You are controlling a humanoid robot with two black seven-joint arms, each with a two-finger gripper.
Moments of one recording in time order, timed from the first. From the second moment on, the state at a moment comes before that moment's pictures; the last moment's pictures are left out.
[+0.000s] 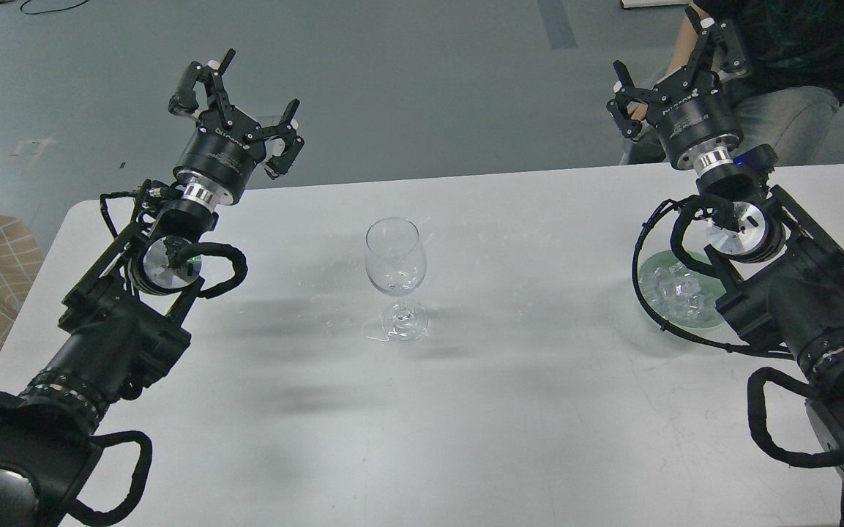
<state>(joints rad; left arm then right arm) -0.77 0.14 -1.11 -0.62 0.21 -0.49 -0.22 0.83 -0.07 1.31 0.47 -0.41 0.49 0.29</state>
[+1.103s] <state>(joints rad) -0.77 0.16 -1.09 -0.59 0.16 -0.49 -0.22 0.84 -0.08 1.29 0.47 -0.41 0.49 0.27</state>
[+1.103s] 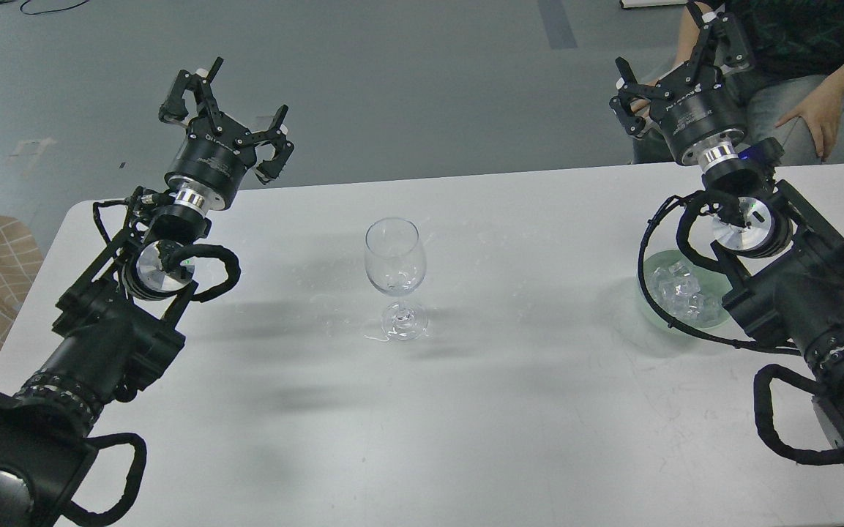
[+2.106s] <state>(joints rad) -0.76 0.15 -1.11 -0.59 0.08 -0.49 -0.18 0.83 -0.08 1.29 0.47 -0.42 0.49 0.27</state>
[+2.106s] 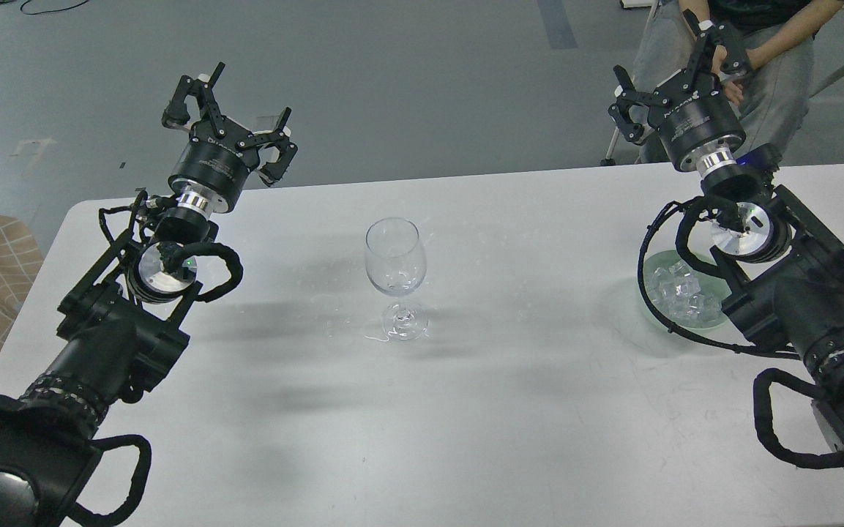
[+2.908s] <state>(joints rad) -0.75 0.23 -1.12 -0.65 -0.13 -0.49 -0.06 0.83 -0.08 1.29 0.46 -0.42 0.49 0.27</state>
